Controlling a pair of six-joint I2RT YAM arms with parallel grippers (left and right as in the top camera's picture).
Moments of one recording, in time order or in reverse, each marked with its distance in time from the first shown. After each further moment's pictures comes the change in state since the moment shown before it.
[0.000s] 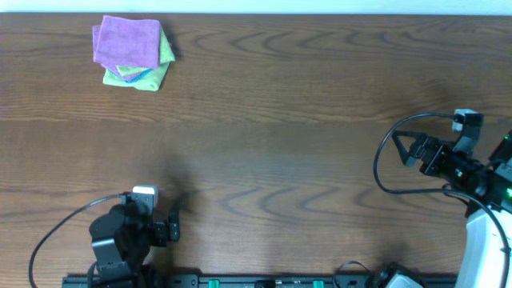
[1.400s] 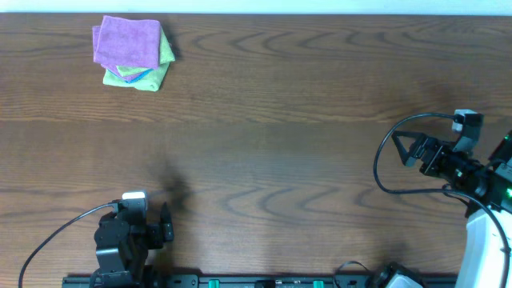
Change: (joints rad) left arm -0.079 -0.105 -0.001 -0.082 -0.248 -0.103; right arm 0.000 0.000 0.000 -0.004 0.004 0.000
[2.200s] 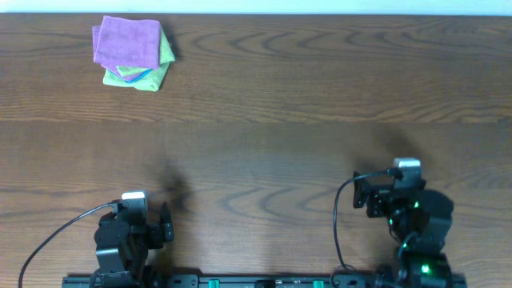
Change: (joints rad) left arm 0.000 -0.003 -0.002 0.002 -0.003 -0.003; right arm 0.424 -0.678 -0.657 0.368 0.561 0.039
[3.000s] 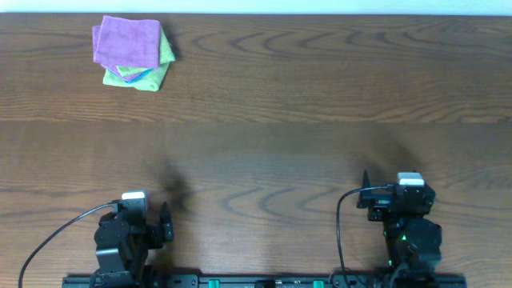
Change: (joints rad) left arm 0.000 0.000 0.000 0.000 0.000 0.000; right arm 0.198 -0.388 -0.101 -0.008 0.375 -0.036
